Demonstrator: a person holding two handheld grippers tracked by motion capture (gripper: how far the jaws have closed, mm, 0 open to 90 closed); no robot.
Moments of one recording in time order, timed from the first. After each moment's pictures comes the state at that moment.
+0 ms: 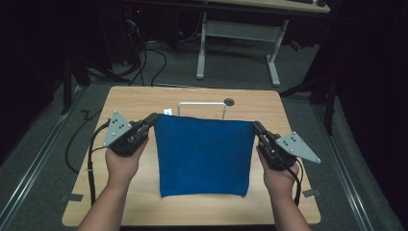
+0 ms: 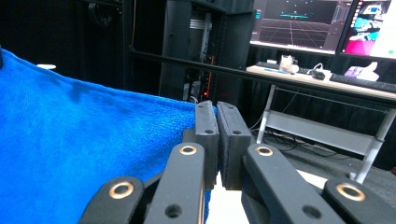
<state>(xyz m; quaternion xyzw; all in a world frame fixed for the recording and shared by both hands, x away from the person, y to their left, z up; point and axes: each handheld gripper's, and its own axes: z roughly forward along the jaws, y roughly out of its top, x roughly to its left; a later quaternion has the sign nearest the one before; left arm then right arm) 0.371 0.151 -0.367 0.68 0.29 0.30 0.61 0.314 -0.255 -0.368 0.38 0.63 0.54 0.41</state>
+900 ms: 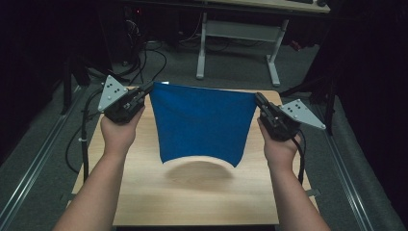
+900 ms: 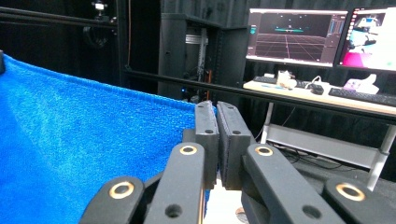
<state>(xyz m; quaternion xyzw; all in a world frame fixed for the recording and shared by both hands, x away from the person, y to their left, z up) 0.422 0.152 -0.312 0.67 0.28 0.34 0.60 0.364 -0.255 -0.317 0.39 0.61 0.56 0.41</state>
